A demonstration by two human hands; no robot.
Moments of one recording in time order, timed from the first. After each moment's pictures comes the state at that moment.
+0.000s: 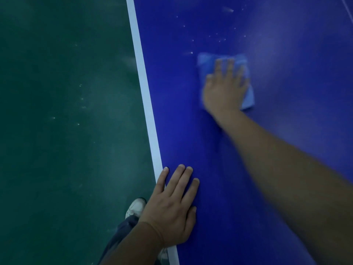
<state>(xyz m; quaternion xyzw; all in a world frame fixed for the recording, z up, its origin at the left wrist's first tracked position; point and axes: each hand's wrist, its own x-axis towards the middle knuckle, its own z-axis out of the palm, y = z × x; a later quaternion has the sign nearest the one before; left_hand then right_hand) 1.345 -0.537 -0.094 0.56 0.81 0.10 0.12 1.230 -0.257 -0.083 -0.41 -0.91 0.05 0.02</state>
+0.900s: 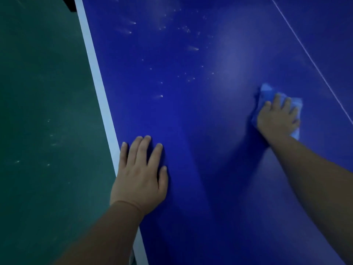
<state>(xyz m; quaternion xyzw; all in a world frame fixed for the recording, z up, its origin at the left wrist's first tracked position) 1.193 -0.428 -0.085 0.43 0.89 0.12 0.09 1.310 -0.075 -0.072 -0.64 -0.77 0.01 0.02</state>
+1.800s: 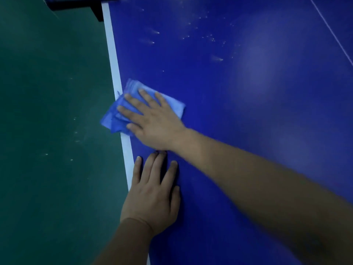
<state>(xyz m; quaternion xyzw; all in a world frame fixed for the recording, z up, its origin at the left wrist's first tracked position) 1.189 -0.428 -0.090 0.45 0.88 0.12 0.07 1.094 -0.269 -0.092 0.03 -1.00 0.05 -0.03</state>
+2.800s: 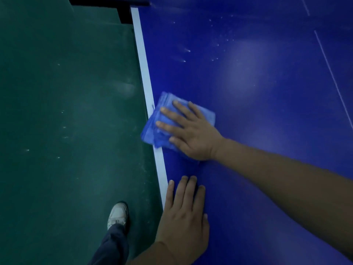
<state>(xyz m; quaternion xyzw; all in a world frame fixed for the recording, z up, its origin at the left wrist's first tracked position) 1.171 -0.438 -0.084 0.45 0.86 0.21 0.12 1.066 -0.225 -0.083 0.11 -0.99 0.00 -0.05</state>
